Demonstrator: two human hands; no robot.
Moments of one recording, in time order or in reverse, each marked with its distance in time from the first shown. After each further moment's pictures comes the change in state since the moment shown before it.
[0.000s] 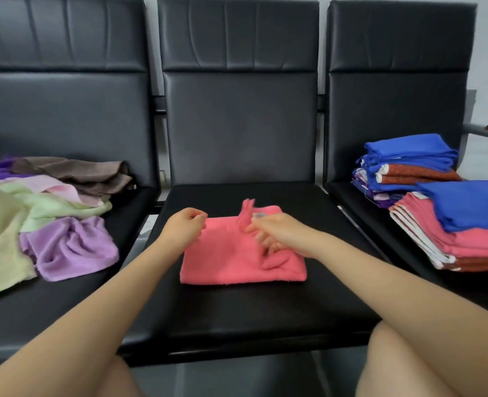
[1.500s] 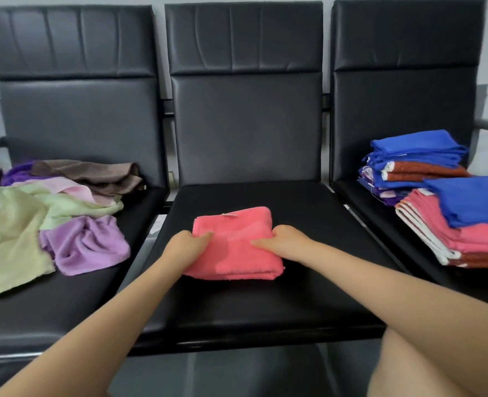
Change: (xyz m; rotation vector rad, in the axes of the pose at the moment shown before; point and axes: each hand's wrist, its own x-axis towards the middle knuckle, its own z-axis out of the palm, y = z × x) left_hand -0.030 -0.012 0.000 0.355 -0.001 -0.180; right_hand -0.004 0.017 0.011 -0.493 0.105 0.098
